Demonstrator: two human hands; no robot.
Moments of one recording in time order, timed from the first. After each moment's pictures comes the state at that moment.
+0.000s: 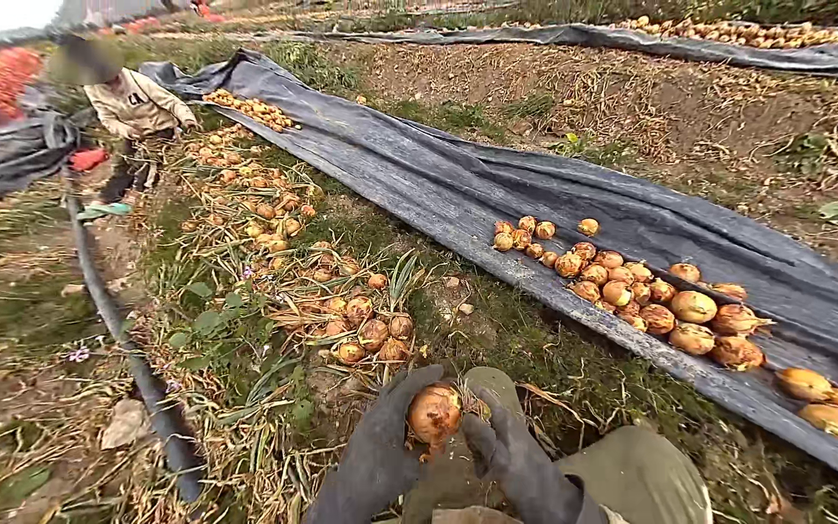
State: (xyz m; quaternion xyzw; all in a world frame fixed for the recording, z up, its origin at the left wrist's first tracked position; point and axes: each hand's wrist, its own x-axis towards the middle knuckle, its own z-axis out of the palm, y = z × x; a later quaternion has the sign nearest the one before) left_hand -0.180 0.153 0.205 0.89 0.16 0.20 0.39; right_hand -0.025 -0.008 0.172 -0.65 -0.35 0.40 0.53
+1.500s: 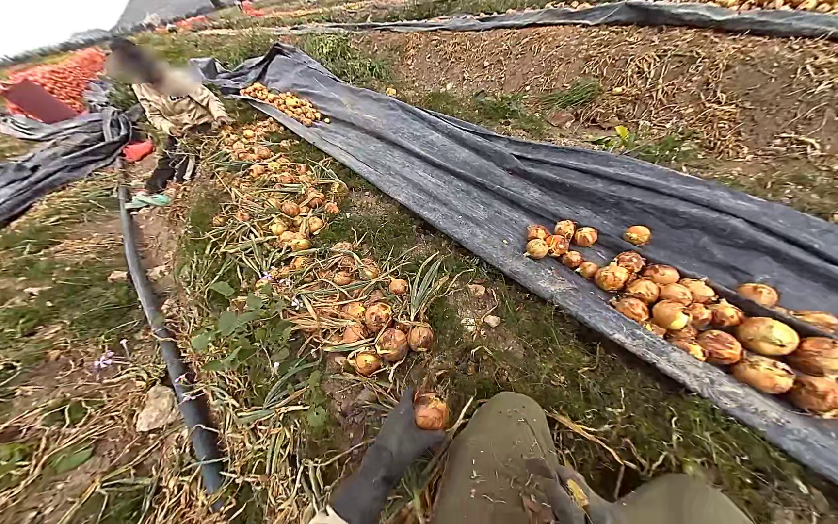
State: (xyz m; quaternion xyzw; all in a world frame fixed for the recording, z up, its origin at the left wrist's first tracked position) left_hand -0.144 0.236 0.059 0.81 0.45 -0.07 0.37; right_hand 0.006 -0.065 0.106 -0.74 -0.32 0.35 0.48
